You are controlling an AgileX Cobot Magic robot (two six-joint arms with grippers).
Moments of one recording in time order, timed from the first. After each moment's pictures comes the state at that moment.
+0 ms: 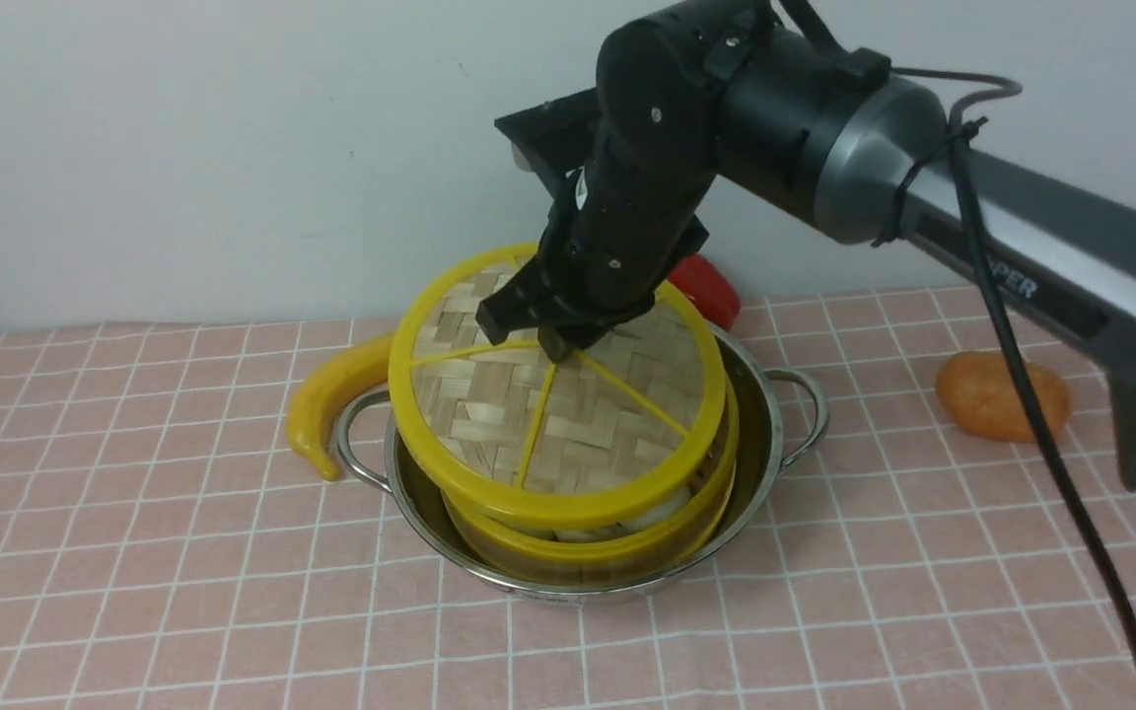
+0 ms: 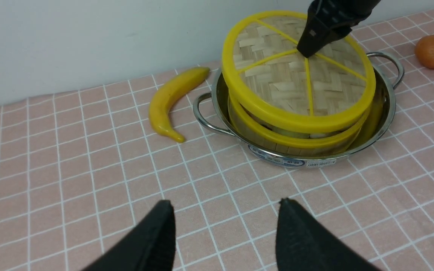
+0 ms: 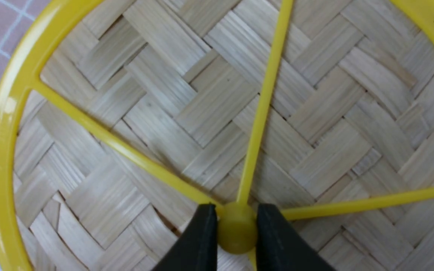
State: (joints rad) right arm 0.67 2.20 -2.13 0.05 1.23 0.17; left arm -0.25 0.36 -0.91 0.01 1.14 0.03
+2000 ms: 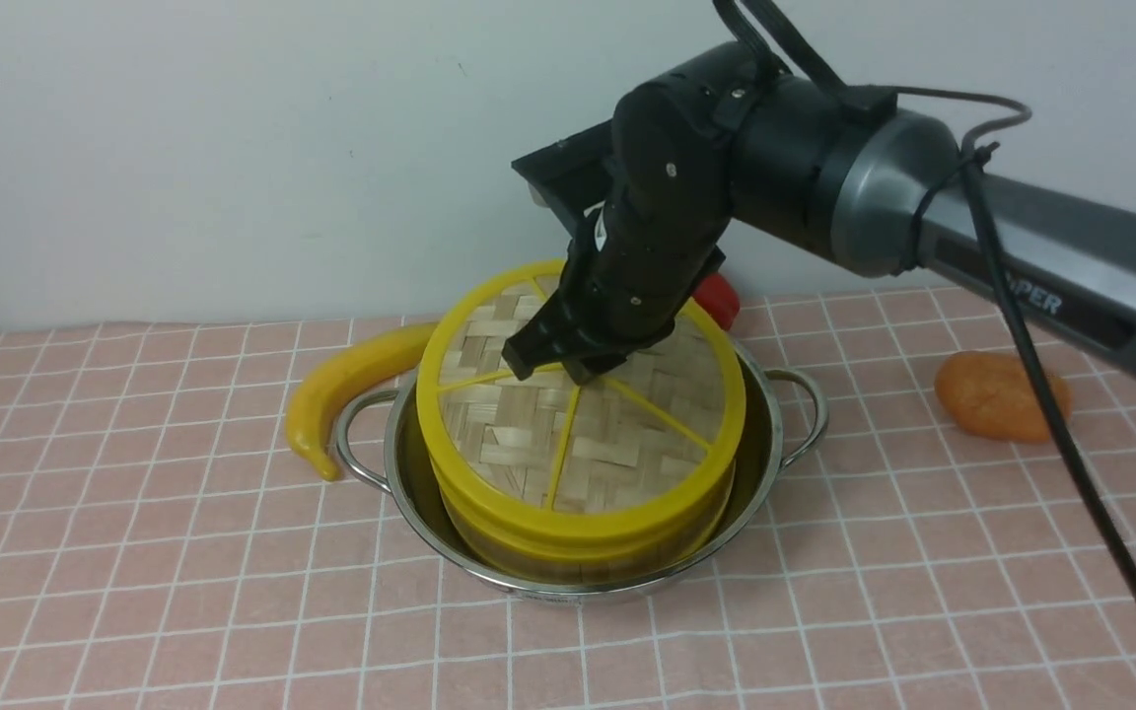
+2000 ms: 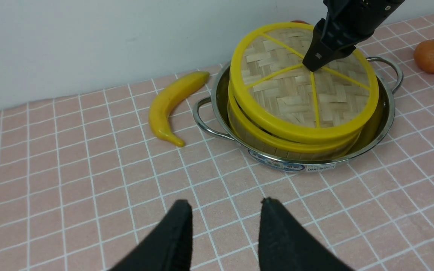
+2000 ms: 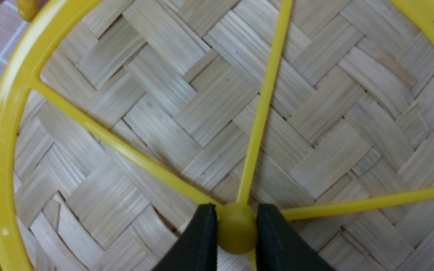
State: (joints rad) right arm 0.67 2.17 -2.02 0.00 1.11 0.15; left arm -0.25 0.36 -0.91 0.01 1.12 0.03
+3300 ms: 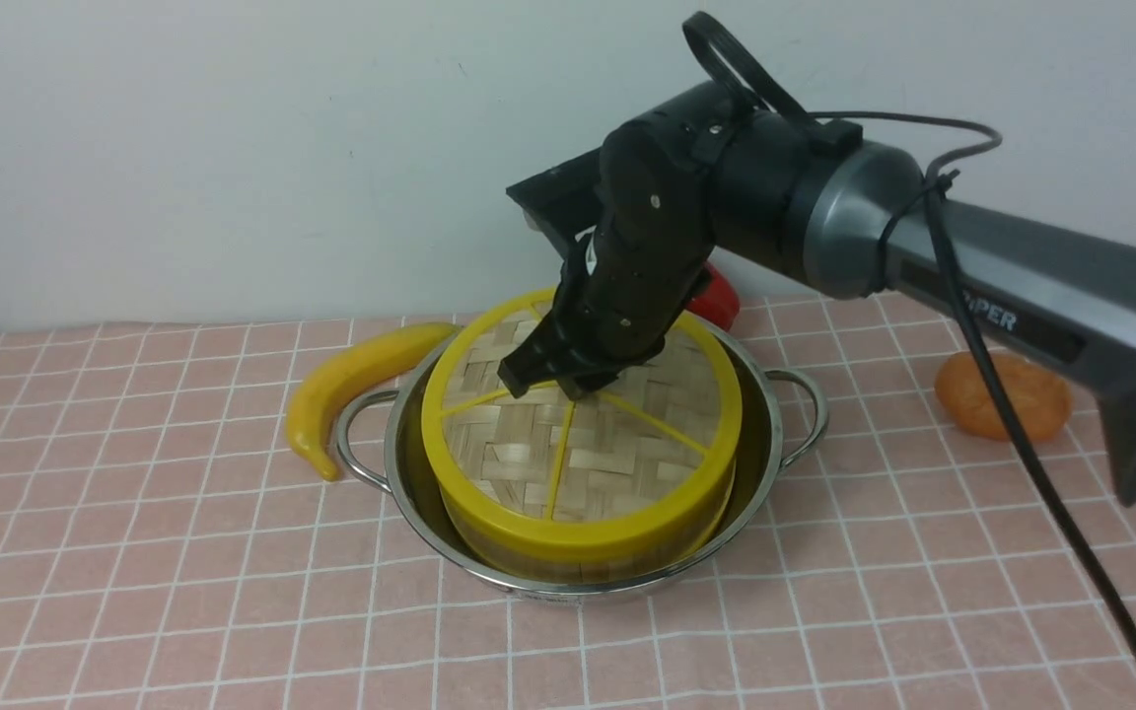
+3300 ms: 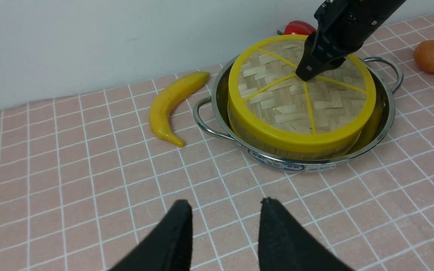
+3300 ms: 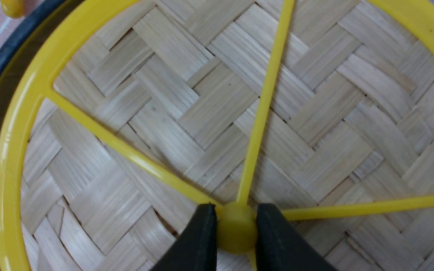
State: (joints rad) right arm 0.67 2.22 -2.02 0.00 1.09 0.15; left arm -0.25 0.36 -0.91 0.01 1.12 0.03
